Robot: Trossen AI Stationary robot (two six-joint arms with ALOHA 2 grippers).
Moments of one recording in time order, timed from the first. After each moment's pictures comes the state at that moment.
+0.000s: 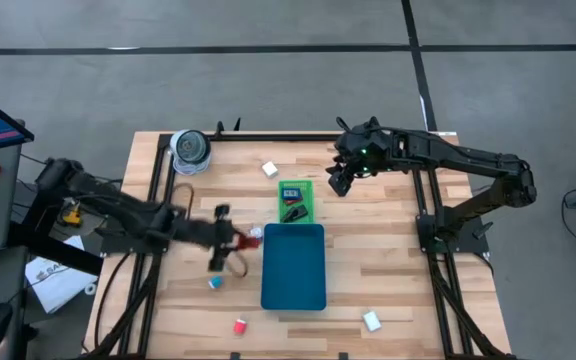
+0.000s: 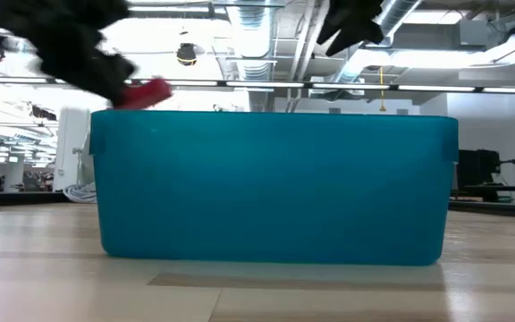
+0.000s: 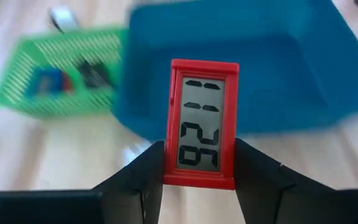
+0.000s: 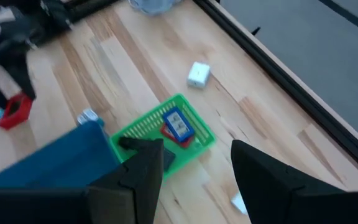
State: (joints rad) left arm -0.32 1.07 0.56 -0.17 -0.30 -0.10; right arm -0.18 1.37 1.45 -0.89 0.21 0.33
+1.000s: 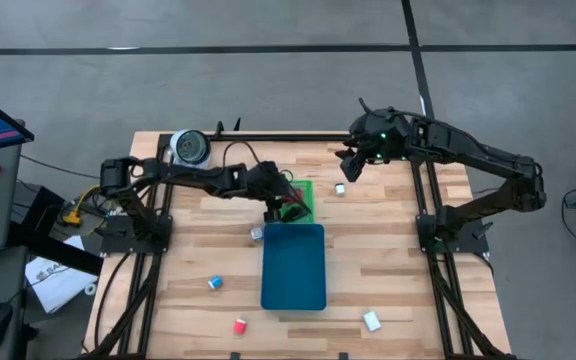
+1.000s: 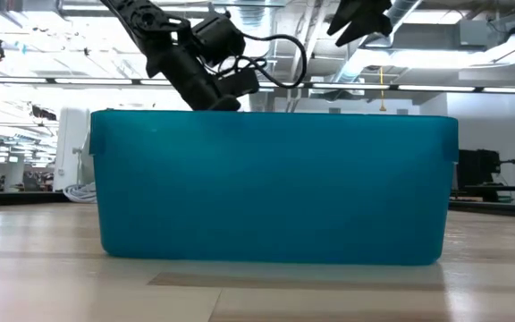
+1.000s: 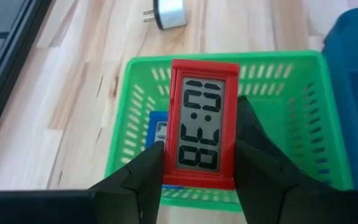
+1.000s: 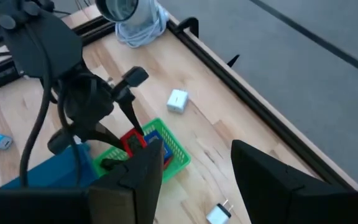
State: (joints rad) left arm 0.21 1.70 1.00 -0.08 -0.08 0.21; right arm -0.27 1.28 1.45 -0.86 0.21 0.26
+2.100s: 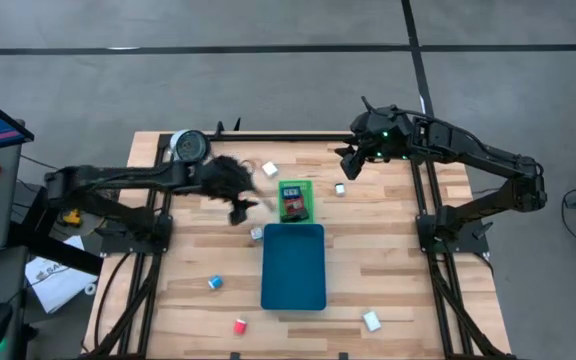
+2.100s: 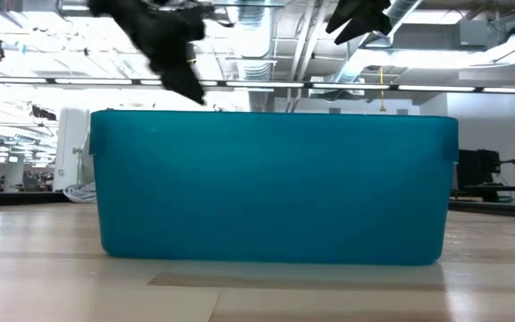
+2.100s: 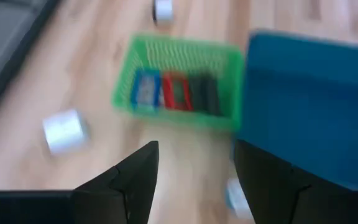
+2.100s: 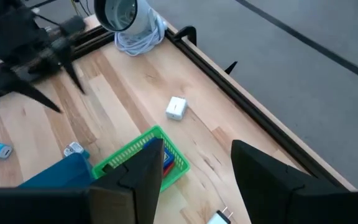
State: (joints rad) left arm 0.18 1.24 0.92 -0.47 -0.04 0.00; right arm -0.27 1.28 1.45 -0.84 0.22 0.26
